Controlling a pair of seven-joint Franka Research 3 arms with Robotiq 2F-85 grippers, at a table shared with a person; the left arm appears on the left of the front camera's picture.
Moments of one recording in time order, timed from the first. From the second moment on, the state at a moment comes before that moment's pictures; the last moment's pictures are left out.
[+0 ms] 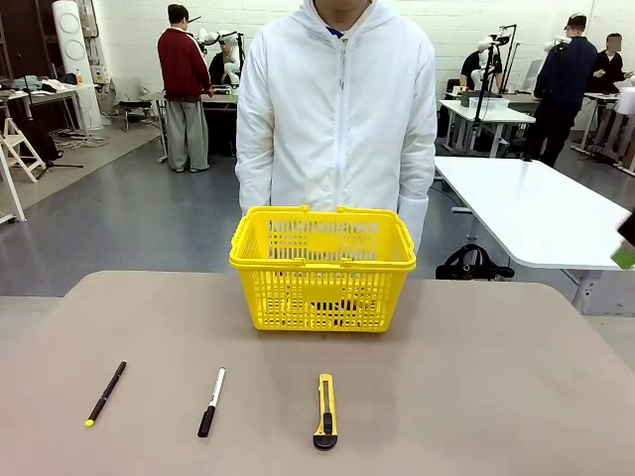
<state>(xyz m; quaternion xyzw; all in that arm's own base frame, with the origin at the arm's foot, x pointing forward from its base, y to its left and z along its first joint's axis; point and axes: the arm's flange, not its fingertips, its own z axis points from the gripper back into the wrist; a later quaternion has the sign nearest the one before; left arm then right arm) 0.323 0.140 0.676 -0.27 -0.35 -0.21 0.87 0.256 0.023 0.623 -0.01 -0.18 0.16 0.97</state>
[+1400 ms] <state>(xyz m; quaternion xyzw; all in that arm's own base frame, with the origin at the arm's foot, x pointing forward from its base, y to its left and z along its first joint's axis) 0.323 0.140 0.676 -0.27 -0.35 -0.21 0.87 0.197 -0.139 0.731 0.07 -0.32 0.20 0.92</state>
